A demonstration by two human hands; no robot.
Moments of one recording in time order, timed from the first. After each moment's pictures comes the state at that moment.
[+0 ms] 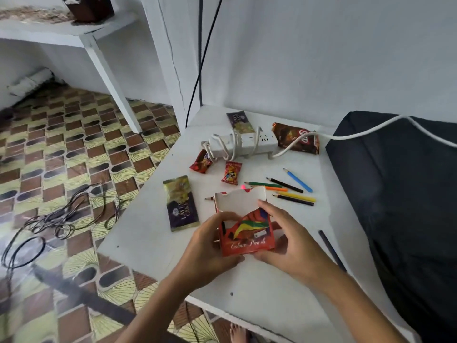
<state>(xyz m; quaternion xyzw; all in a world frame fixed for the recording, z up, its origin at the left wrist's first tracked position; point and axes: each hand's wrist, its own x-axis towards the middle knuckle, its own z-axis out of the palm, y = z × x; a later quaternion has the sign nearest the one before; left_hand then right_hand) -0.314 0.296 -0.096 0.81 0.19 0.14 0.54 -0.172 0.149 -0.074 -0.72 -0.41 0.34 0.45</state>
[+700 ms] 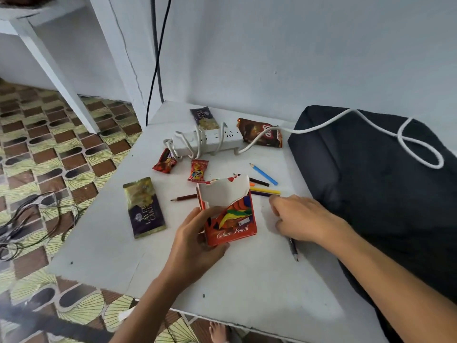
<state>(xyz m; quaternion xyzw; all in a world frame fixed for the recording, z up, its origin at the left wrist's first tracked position) -0.288 0.280 -0.110 0.80 0.16 0.21 0.54 -0.118 0.146 -0.021 -0.87 -0.41 0.25 -0.09</state>
